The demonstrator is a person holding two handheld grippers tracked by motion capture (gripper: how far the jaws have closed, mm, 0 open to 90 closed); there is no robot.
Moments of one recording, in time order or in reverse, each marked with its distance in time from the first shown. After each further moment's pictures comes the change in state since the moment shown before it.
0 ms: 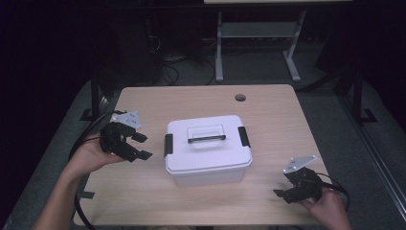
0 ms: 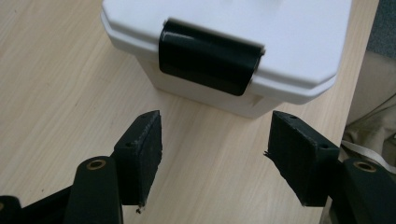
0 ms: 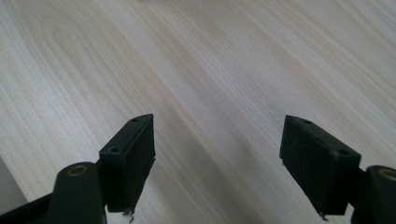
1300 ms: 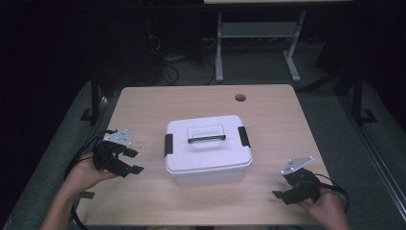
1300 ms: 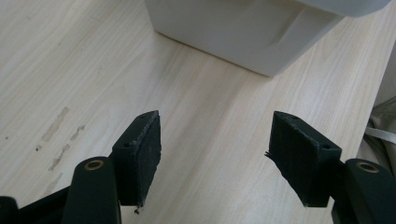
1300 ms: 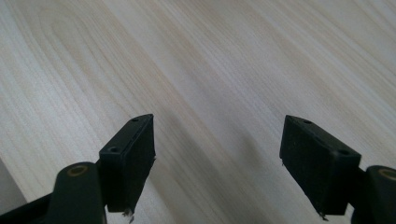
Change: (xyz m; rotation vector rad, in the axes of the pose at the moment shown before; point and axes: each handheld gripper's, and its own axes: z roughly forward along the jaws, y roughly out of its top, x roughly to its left) left arm -0.001 -0.062 0.026 0.003 0.016 -0.083; right arm 0.003 0.000 0.005 0.018 -0.004 -0.016
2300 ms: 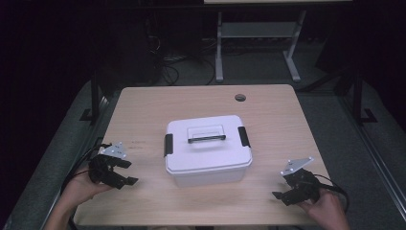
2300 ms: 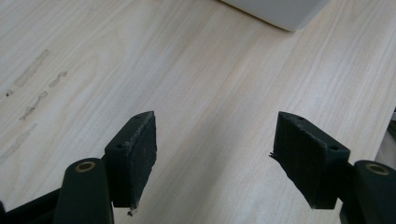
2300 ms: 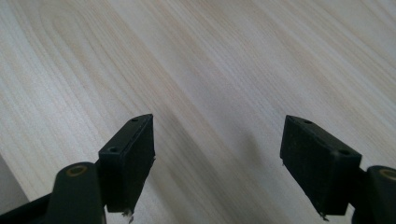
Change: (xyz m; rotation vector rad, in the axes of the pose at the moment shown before) left arm -0.002 -0.045 0.018 0.017 0.017 -0.062; right arm 0.002 -0.001 0.000 0.010 0.001 0.000
